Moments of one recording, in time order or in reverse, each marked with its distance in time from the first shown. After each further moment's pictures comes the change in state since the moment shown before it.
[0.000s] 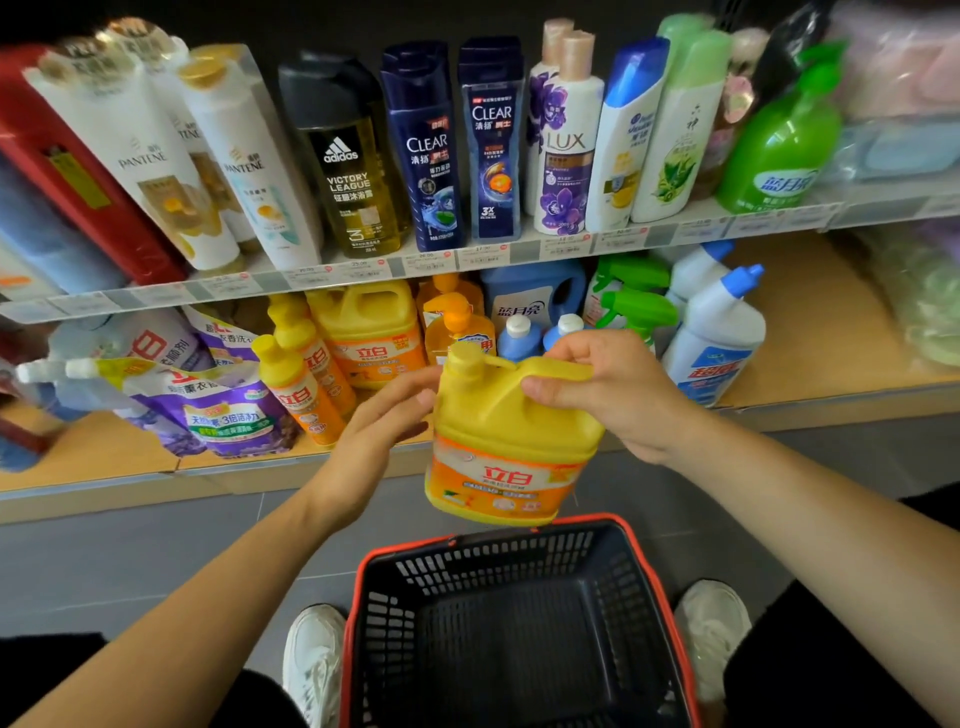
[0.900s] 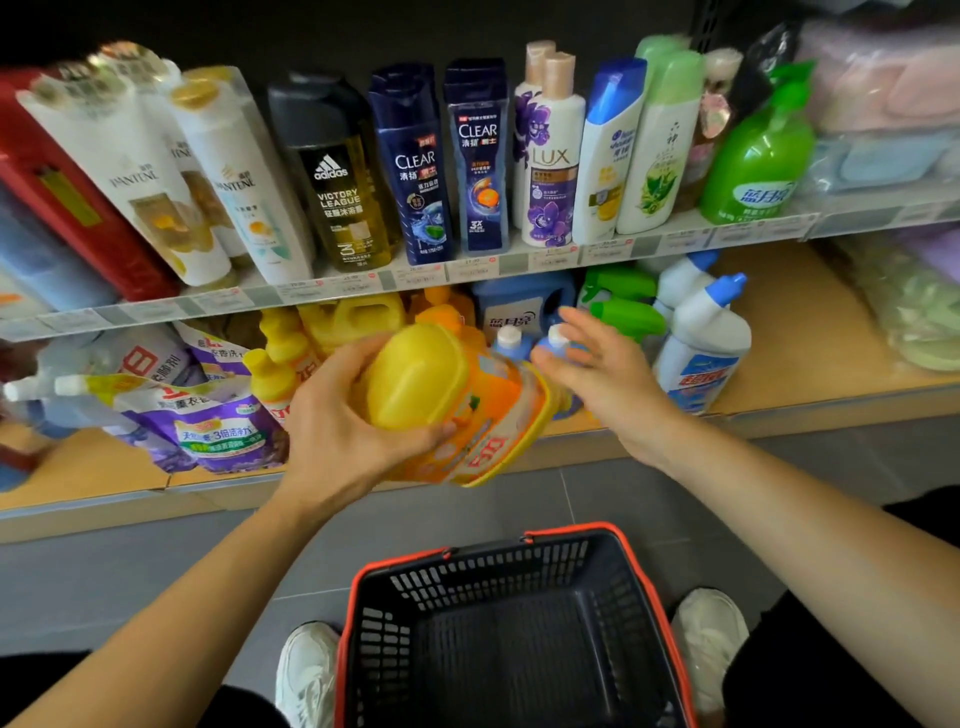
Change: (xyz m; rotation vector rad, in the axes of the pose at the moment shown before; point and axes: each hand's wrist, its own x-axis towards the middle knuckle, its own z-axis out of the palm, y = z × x) left_hand -0.006 0.036 -0.003 0.550 0.414 0.285; right_hand 0.016 0.021 -0.009 -0.032 0.203 0.095
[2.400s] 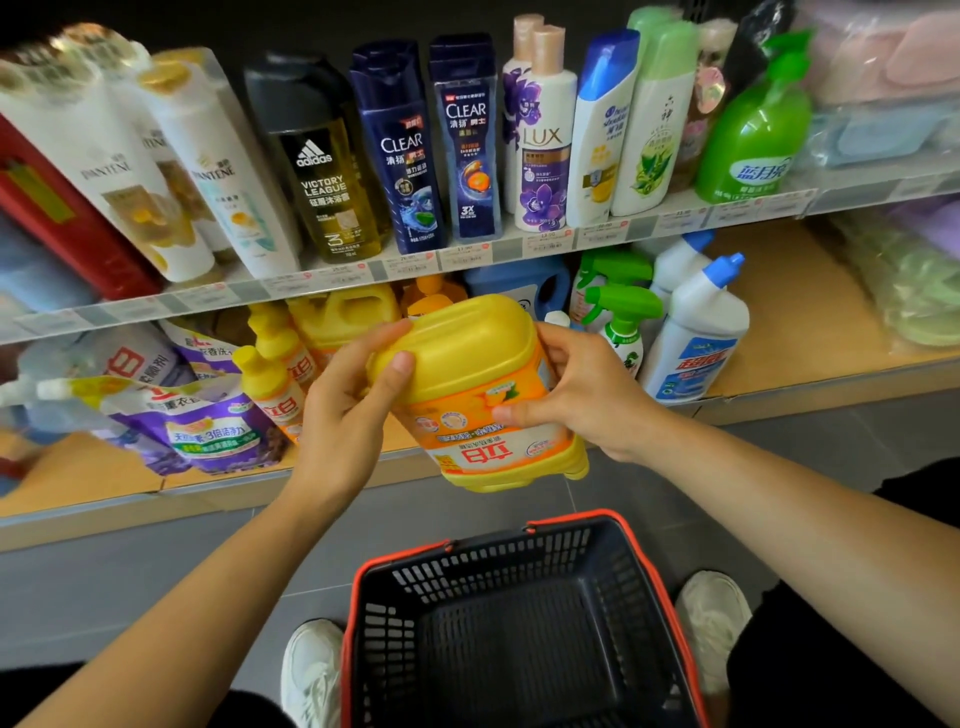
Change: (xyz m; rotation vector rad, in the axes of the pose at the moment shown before) left_hand 0.002 -0.004 0.013 -0.369 -0.076 -0.120; right_hand -0.005 0.008 0.015 0.031 -0.245 -0.198
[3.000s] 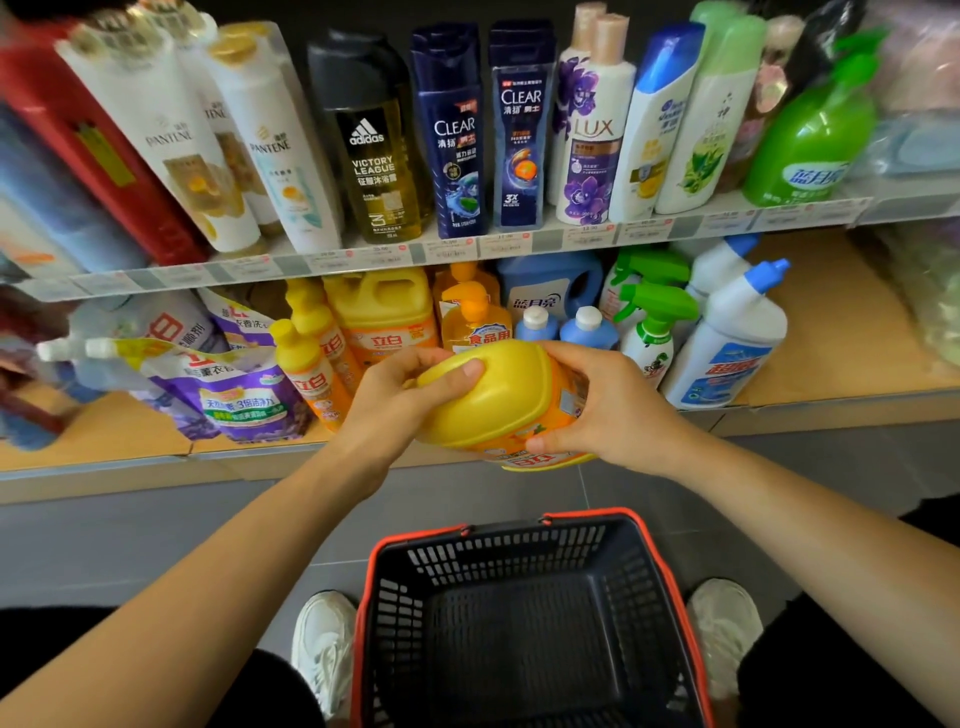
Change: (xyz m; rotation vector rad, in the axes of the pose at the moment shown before) left_hand -0.001 0.004 0.005 -0.088 -0.071 -0.393; right_hand -0.014 -0.002 0.006 -0.286 -0.119 -0.086
